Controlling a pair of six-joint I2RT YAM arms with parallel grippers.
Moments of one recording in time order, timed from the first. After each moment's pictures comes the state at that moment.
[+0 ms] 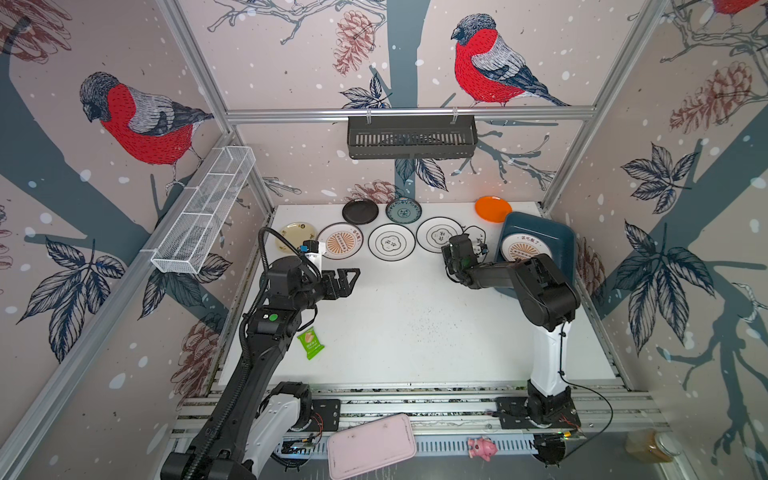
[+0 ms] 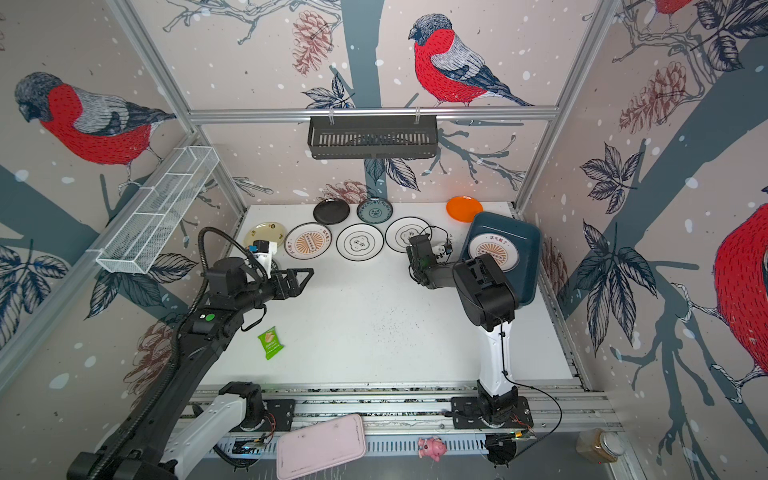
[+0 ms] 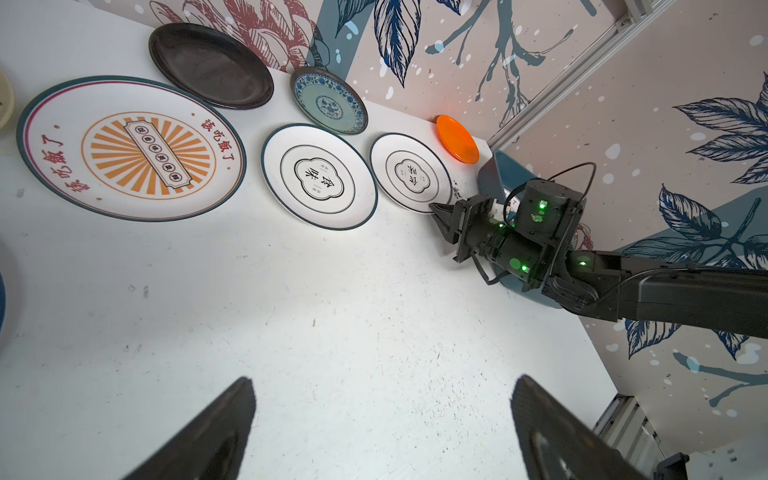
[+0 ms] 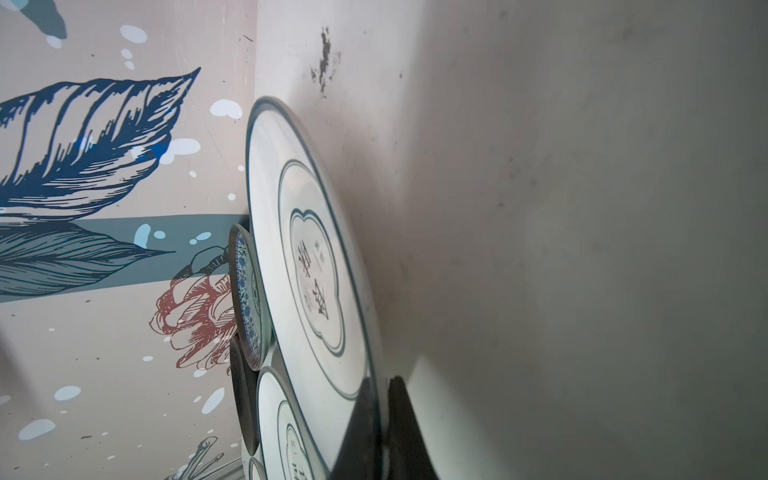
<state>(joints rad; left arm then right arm) -0.11 0.87 0.71 -0.32 0.52 -0.37 0.44 2.03 1.09 0.36 0.21 1.48</state>
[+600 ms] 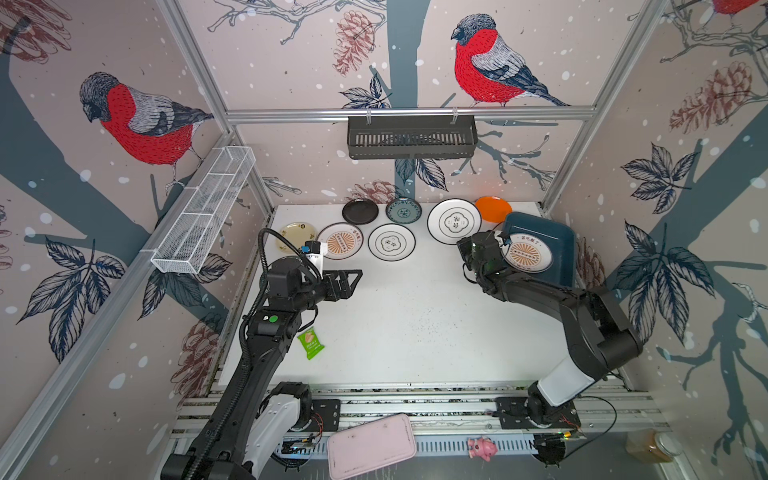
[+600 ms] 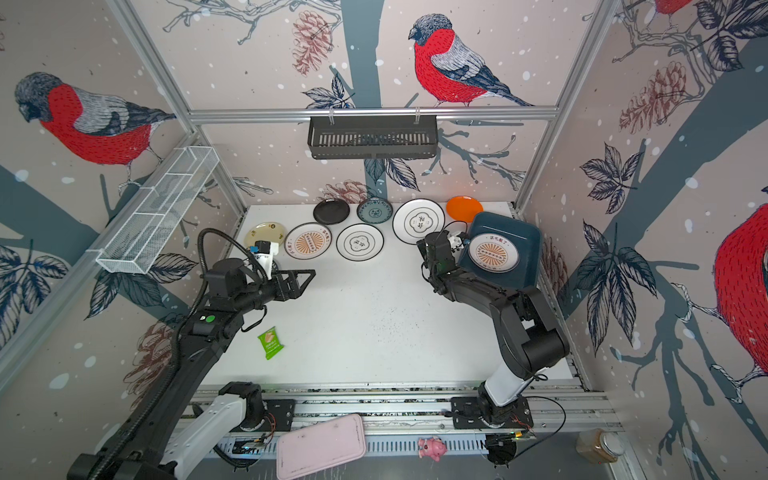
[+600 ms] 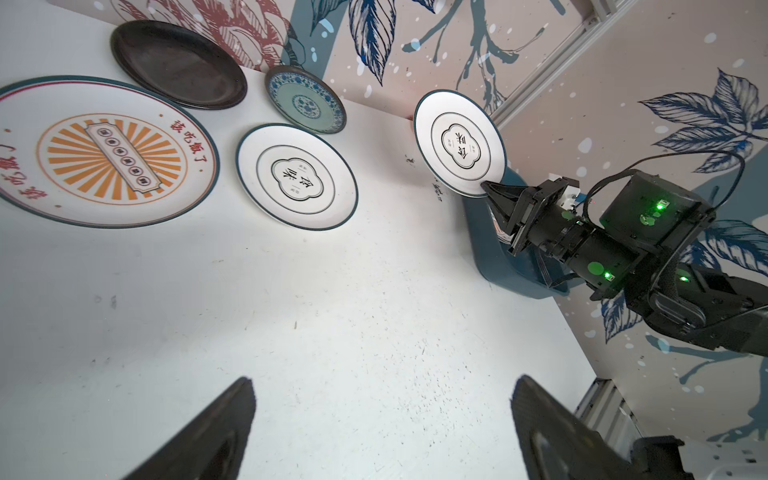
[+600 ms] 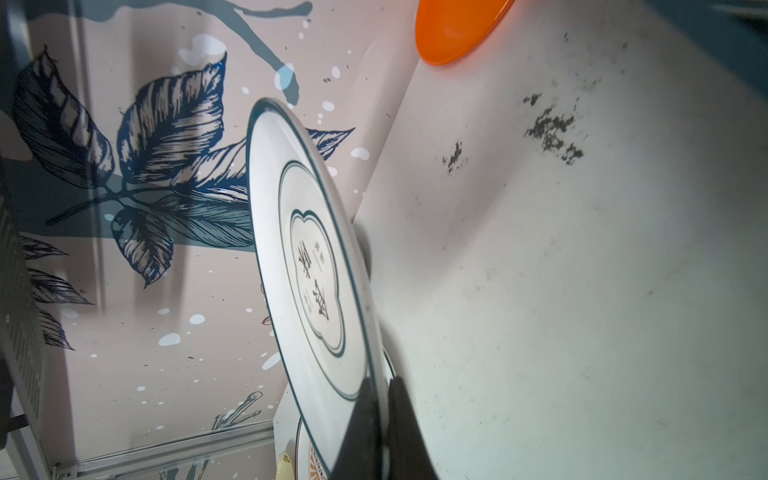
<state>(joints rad) -0.12 0.87 0.69 -0.27 0.60 -0.37 0.42 1.59 0.86 0.34 0.26 1.31</state>
